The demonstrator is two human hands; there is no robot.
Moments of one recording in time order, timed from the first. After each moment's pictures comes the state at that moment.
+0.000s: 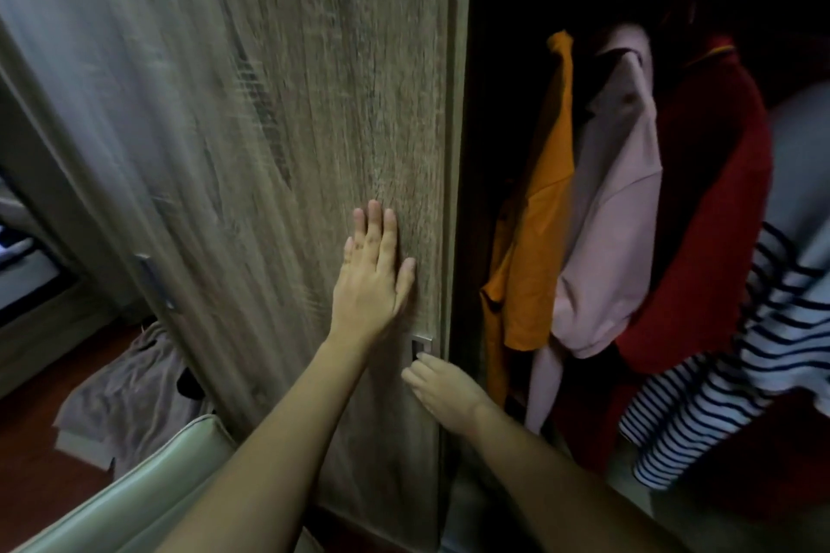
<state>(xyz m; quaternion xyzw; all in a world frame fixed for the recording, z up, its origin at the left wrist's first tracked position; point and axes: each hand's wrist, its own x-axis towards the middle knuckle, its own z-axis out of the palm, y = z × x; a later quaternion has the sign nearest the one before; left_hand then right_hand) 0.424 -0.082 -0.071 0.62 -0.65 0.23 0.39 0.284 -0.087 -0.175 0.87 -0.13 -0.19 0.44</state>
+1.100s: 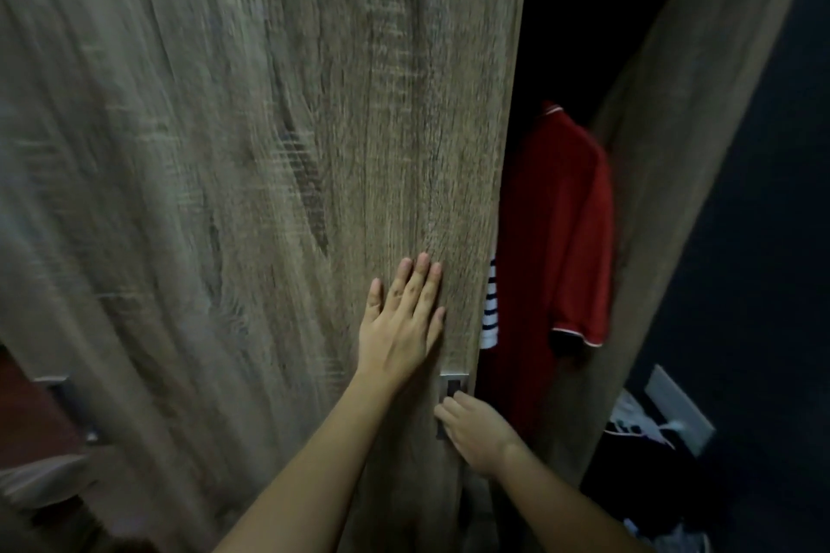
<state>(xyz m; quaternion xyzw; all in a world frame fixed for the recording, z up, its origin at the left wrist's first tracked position) 0.088 -0.086 -0.083 0.46 -0.70 0.38 0.40 -0.054 -0.022 -0.152 0.85 -0.30 -0.24 0.36</state>
